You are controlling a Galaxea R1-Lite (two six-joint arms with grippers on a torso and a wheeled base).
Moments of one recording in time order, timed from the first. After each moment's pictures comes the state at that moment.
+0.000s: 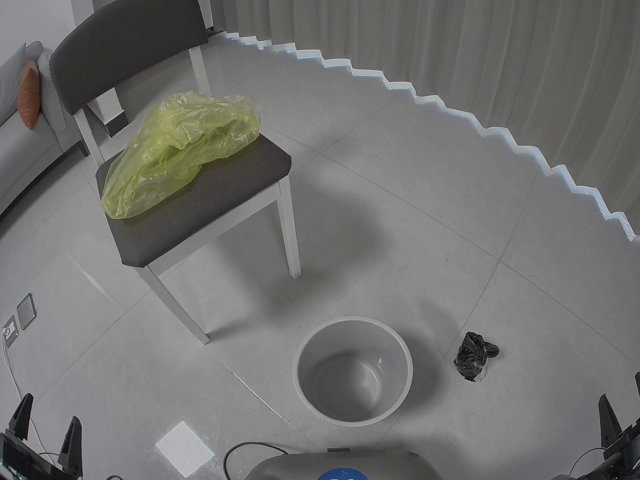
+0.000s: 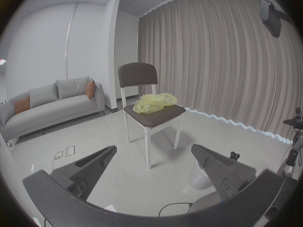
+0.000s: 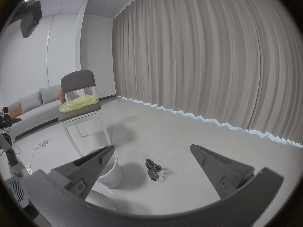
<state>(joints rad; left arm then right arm) 0.00 0.02 -0.02 0.00 0.00 -0.02 0.00 0.02 -0.02 0.00 -0.03 0.04</state>
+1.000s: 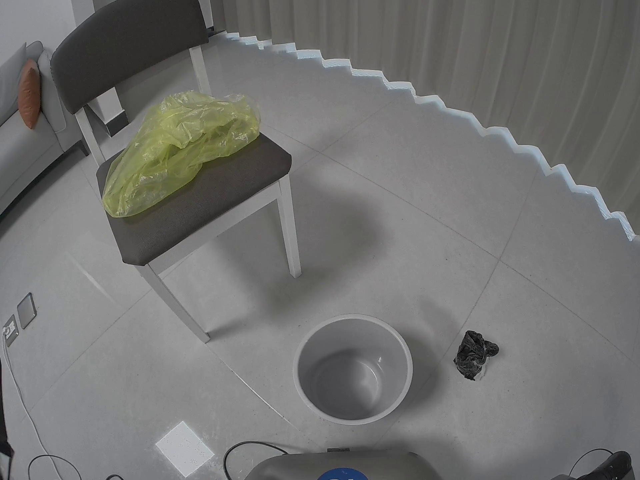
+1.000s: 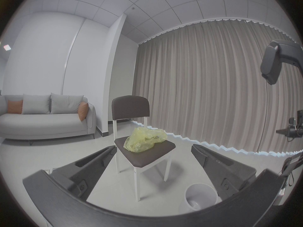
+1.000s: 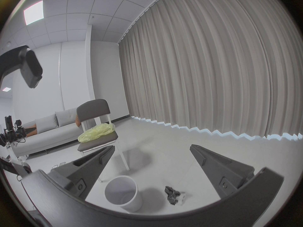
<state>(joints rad) -0.02 0.14 -0.29 -0.13 -0.06 -0.07 0.02 0.13 -0.30 -0.02 0.09 0.15</state>
